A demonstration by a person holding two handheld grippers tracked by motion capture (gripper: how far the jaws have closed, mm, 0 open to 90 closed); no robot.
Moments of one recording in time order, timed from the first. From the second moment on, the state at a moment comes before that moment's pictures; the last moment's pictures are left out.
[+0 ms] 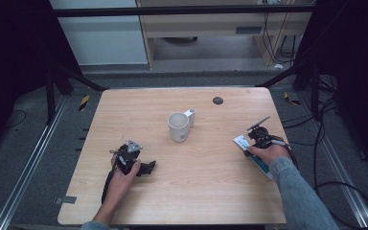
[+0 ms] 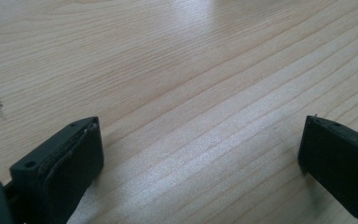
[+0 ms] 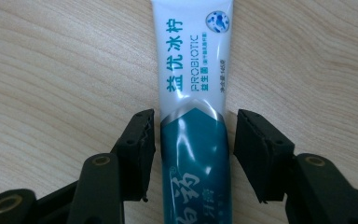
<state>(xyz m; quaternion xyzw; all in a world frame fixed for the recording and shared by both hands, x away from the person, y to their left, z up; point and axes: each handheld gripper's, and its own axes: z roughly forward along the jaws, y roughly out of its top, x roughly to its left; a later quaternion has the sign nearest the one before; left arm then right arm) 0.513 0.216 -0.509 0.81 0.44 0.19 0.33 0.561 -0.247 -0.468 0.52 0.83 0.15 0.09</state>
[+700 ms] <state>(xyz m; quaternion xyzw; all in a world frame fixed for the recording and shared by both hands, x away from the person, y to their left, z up) 0.513 0.215 -0.508 0.81 0.43 0.19 0.33 0.566 -0.244 -0.470 0.51 0.84 0.15 0.09</state>
